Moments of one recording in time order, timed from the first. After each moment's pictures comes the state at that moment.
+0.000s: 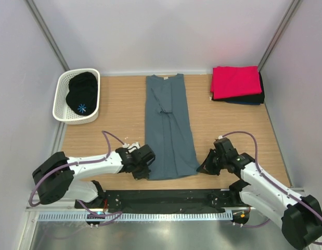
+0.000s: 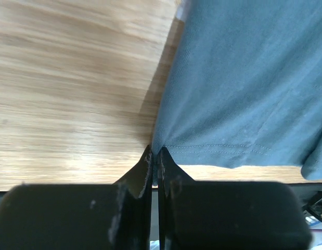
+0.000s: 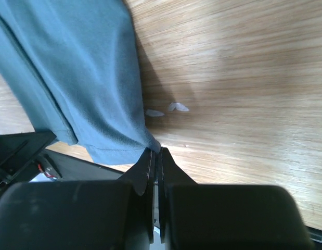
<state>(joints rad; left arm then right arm) -1.03 1.32 0.63 -0.58 -0.11 -1.36 0.46 0.84 0.35 -0.56 -0.27 0.95</state>
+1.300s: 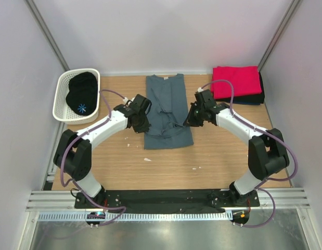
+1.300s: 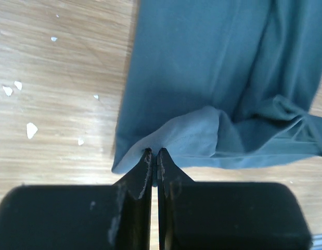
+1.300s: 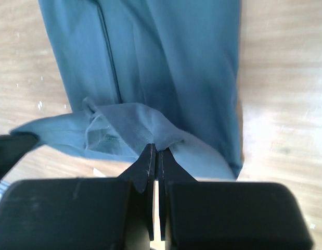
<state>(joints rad) -0.59 1.63 1.23 -0.67 -0.13 -0.87 0.43 1.57 1.11 -0.46 -0.15 0.67</state>
